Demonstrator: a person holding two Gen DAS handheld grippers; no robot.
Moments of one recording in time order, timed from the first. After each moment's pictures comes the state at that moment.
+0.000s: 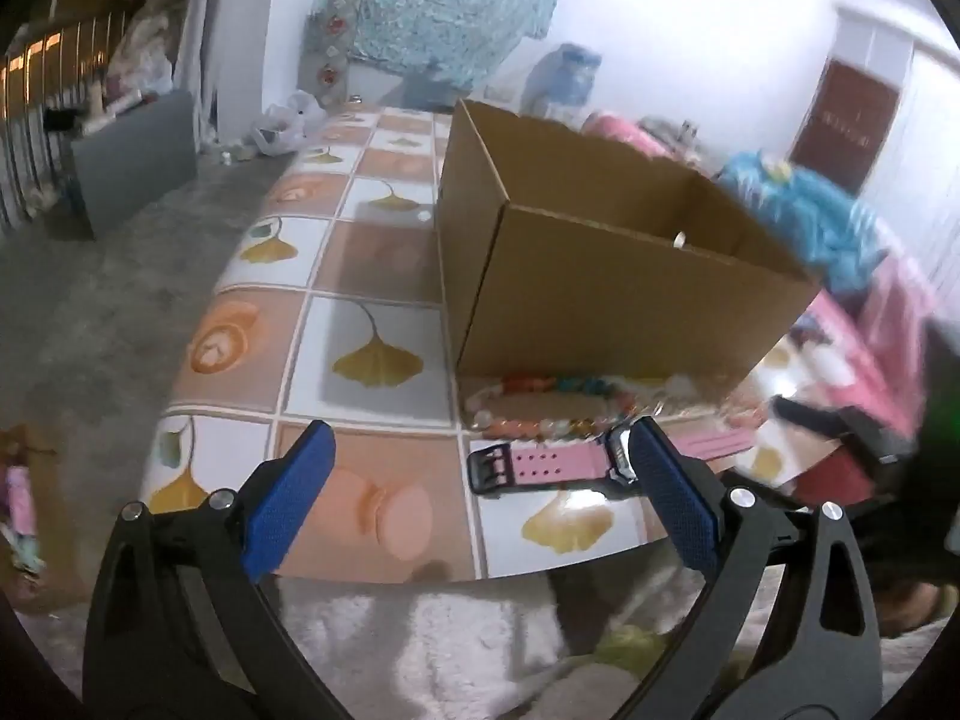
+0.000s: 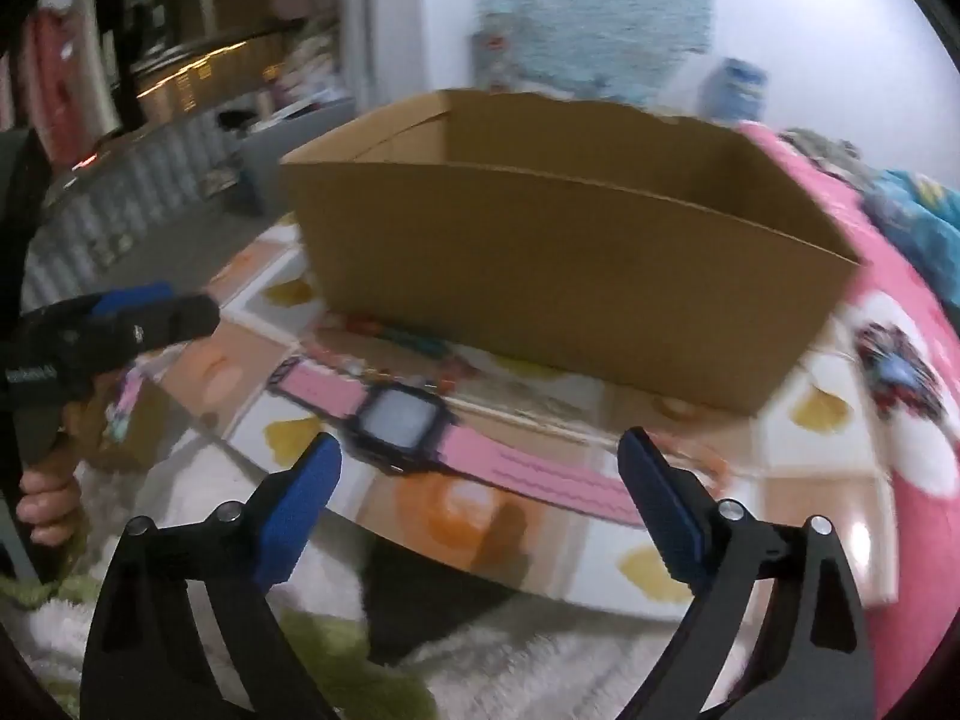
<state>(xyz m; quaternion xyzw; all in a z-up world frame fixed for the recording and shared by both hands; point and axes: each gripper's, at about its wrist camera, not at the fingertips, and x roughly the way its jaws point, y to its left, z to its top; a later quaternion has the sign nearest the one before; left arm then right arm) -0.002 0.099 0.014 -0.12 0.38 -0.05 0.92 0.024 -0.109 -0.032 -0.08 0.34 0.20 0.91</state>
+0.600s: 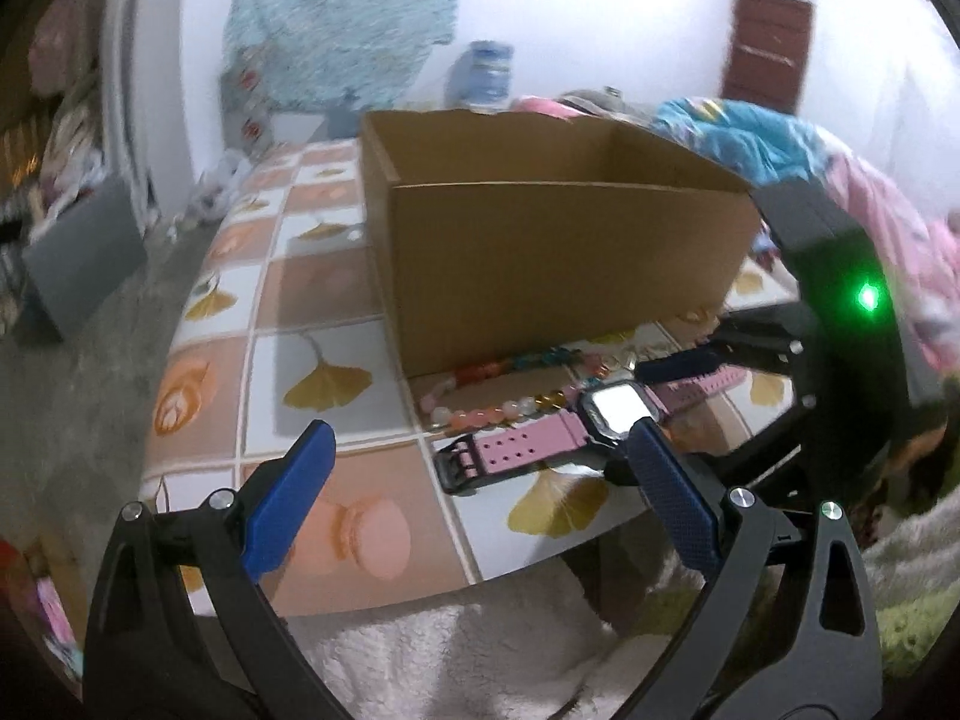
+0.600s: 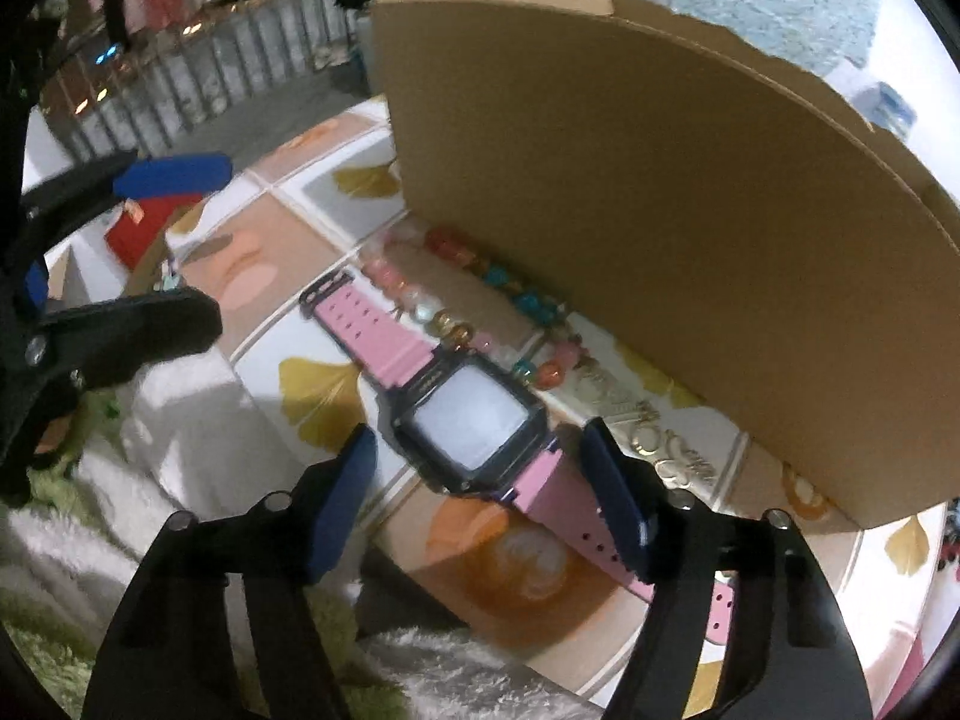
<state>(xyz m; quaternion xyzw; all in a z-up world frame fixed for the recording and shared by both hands) -0.011 0.058 0.002 0.01 0.35 -0.12 0.93 0.064 -0.067 -0.068 -0.20 0.41 0.31 0.83</state>
